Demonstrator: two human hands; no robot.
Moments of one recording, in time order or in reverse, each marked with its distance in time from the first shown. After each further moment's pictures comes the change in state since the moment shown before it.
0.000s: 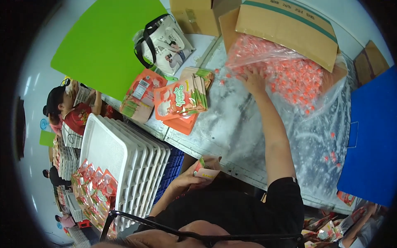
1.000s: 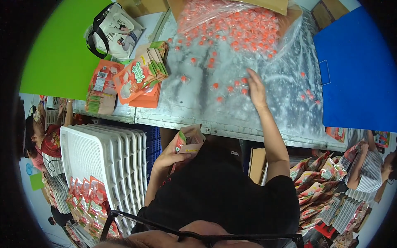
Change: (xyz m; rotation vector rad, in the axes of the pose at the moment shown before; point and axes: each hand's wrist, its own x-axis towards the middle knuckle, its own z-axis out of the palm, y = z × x) left_hand -0.008 -0.009 0.004 0.342 -0.128 0.058; right_hand -0.264 0.080 -0.069 0.817 0.152 0.225
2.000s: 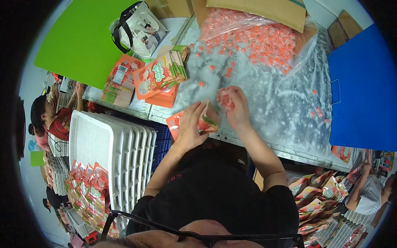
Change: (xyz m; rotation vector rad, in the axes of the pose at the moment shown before) left_hand 0.058 0.002 -0.004 1.252 0.530 0.455; right_hand -0.036 -0.163 0.096 1.156 -0.076 0.370
